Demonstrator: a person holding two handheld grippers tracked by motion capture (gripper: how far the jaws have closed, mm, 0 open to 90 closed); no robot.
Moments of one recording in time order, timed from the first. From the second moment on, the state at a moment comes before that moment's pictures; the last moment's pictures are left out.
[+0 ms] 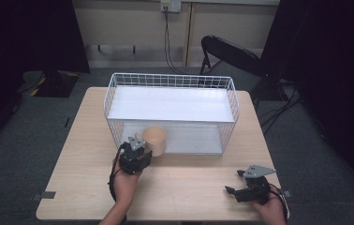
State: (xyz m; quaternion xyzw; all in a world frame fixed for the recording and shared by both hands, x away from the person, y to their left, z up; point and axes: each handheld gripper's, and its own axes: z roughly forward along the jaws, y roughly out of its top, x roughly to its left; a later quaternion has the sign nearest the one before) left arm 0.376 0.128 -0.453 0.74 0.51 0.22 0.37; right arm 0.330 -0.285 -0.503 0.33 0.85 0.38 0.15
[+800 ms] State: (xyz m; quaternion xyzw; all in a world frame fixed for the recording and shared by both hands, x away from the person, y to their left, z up) left arm 0.396 0.127 -0.457 0.74 0.49 0.22 0.39; right arm 0.330 -0.285 -0.503 0.33 0.85 0.38 0.15
